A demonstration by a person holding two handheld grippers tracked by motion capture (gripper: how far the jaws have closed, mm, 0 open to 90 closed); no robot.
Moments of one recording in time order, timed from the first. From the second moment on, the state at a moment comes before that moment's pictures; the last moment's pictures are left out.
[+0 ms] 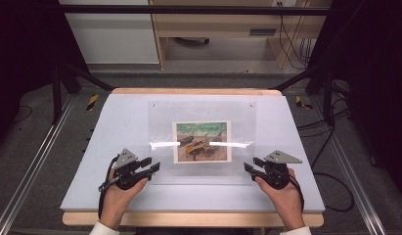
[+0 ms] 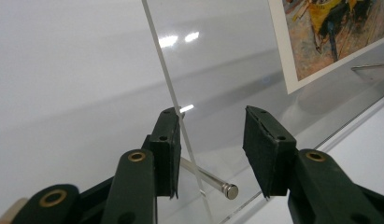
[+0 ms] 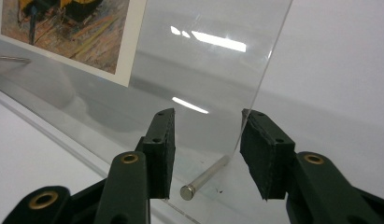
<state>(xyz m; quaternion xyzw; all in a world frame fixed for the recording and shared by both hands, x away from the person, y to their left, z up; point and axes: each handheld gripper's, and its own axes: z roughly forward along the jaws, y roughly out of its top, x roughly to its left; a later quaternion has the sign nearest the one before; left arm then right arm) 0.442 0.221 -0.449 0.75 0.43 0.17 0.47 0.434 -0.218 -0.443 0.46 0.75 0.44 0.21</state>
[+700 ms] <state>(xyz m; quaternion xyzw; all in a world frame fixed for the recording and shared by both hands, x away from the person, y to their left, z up) 0.432 0.222 -0.451 0.76 0.42 0.18 0.46 0.423 -0.220 -0.445 0.46 0.75 0.43 0.21</state>
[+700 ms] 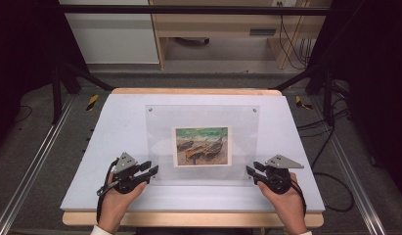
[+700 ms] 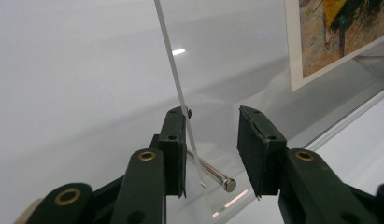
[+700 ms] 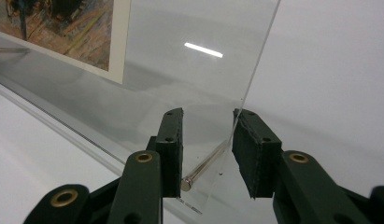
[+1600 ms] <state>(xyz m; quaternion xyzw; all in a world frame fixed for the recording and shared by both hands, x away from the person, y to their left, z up) 0.427 0.222 -0.452 0.76 0.42 0.18 0.46 0.416 -0.220 -0.450 0.45 0.75 0.43 0.22</state>
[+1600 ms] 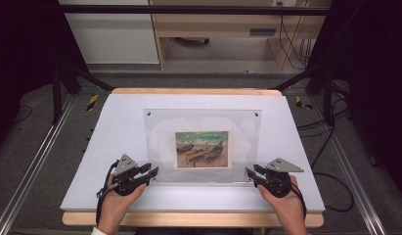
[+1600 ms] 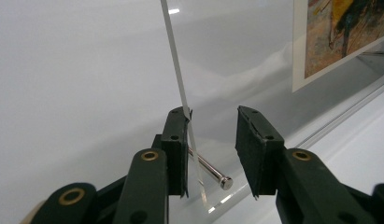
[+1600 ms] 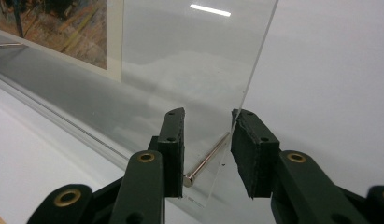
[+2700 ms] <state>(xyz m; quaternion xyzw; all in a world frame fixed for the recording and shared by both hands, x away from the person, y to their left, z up) 0.422 0.221 -0.453 0.77 0.42 0.18 0.45 0.408 -0.217 -0.451 0.45 0.76 0.42 0.22</state>
